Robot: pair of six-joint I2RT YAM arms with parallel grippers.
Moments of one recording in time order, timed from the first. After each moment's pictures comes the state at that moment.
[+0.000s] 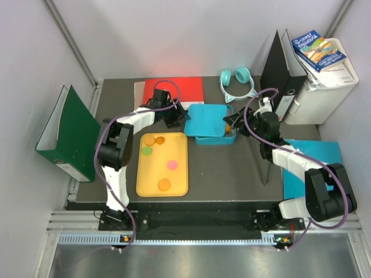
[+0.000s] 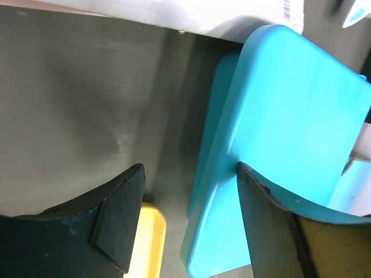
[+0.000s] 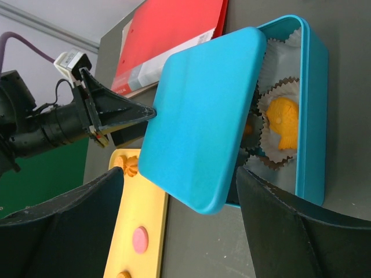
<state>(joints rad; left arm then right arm) -0.33 2.04 1.43 -0.20 0.32 -0.81 0.26 1.35 0.64 0.43 -0.26 0.79</state>
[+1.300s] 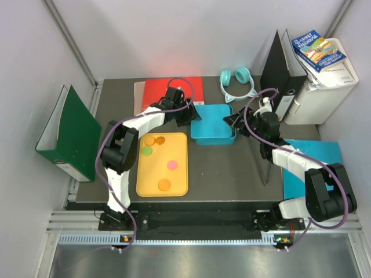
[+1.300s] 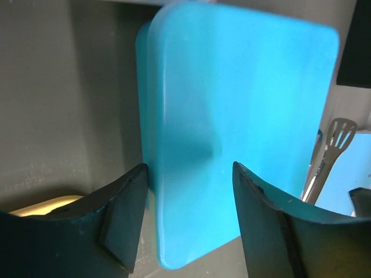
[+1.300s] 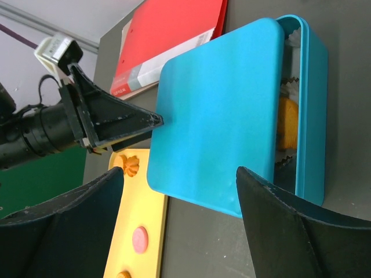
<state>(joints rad) -0.46 2.02 1.48 -0.24 0.26 -0.76 0.26 1.35 0.64 0.43 -0.26 0.79</state>
